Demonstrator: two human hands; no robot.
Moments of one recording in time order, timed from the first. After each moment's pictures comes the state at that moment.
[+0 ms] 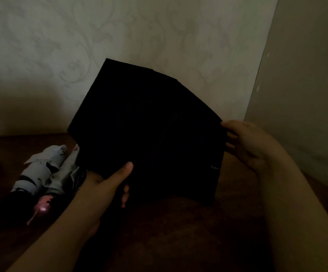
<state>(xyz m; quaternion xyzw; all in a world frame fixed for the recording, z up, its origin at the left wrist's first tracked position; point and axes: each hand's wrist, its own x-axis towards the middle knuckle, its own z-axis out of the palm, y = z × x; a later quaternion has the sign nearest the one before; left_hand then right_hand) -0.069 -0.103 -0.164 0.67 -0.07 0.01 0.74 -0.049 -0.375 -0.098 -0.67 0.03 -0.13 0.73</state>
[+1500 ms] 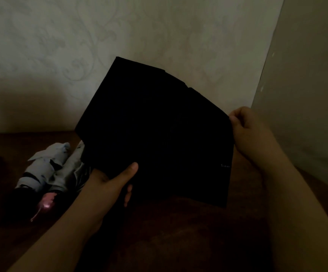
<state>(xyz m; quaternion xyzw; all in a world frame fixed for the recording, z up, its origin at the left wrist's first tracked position) -0.067 -0.102 -0.166 0.71 -0.09 0.03 0.70 -0.054 -0.370 -0.094 -0.87 0.02 -0.32 0.38</state>
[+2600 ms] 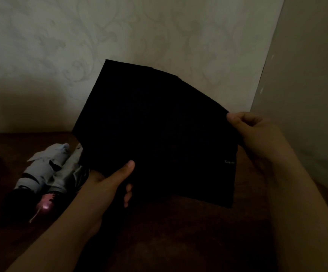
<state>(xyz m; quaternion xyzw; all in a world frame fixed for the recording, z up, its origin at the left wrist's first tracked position) -0.071 -0.103 -0.161 0.66 -0.08 -0.01 0.75 -0.060 -0.371 -0.090 -0.71 -0.03 -0.25 0.65</state>
